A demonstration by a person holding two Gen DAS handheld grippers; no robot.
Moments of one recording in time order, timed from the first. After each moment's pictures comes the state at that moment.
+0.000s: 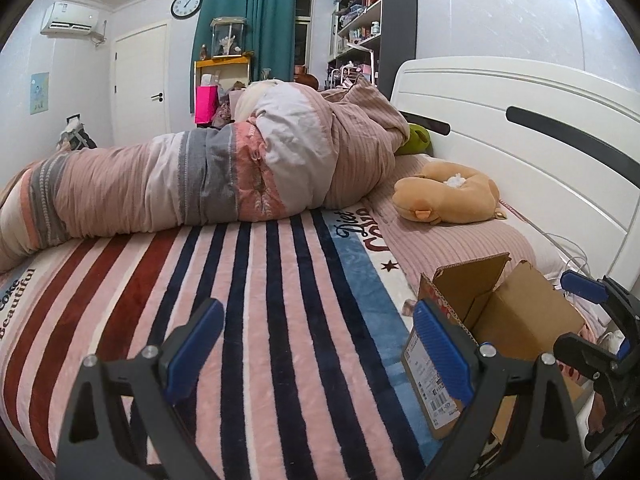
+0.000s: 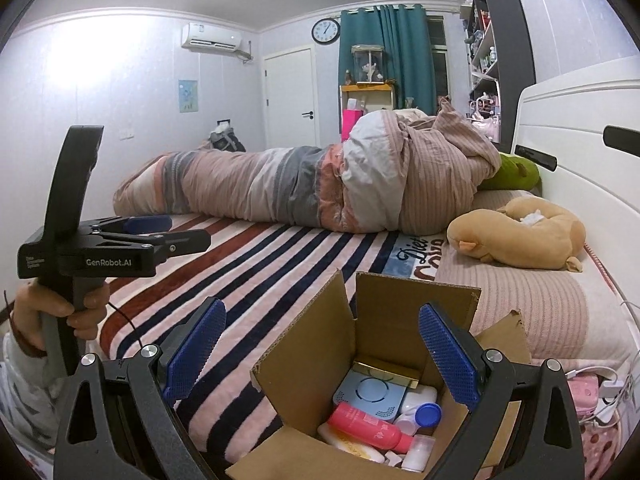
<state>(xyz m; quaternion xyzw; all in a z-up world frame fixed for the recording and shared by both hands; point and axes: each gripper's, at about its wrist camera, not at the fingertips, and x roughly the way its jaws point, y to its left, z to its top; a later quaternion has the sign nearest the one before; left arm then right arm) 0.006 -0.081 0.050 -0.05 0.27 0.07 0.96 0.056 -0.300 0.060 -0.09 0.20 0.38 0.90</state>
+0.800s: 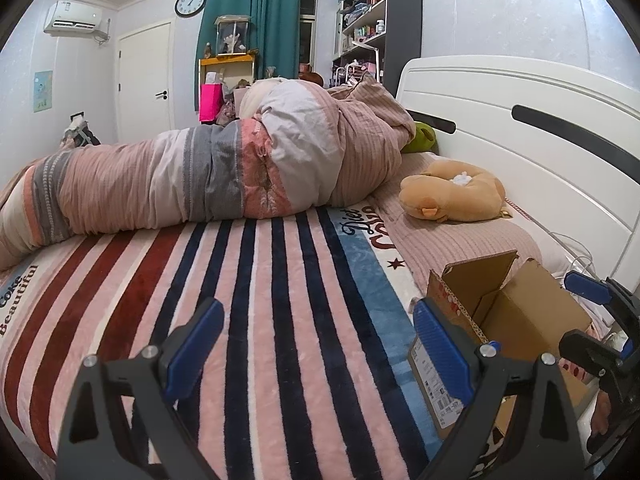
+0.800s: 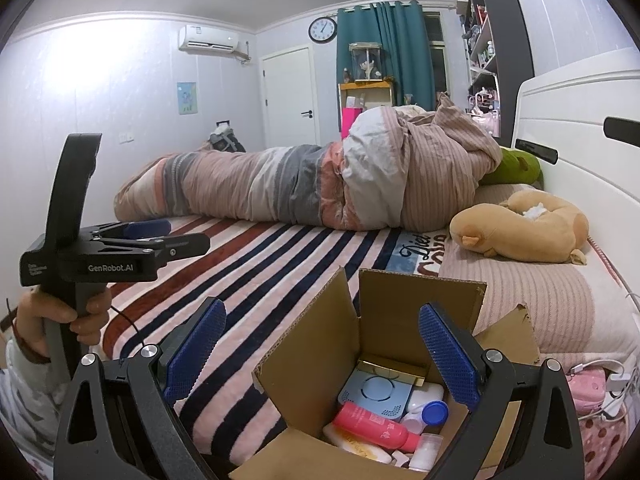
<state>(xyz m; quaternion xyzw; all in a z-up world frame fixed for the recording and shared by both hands) 0.006 -0.079 0.048 -0.05 0.27 0.08 0.96 0.055 -0.295 0.057 -0.09 0.20 0.38 0.90</state>
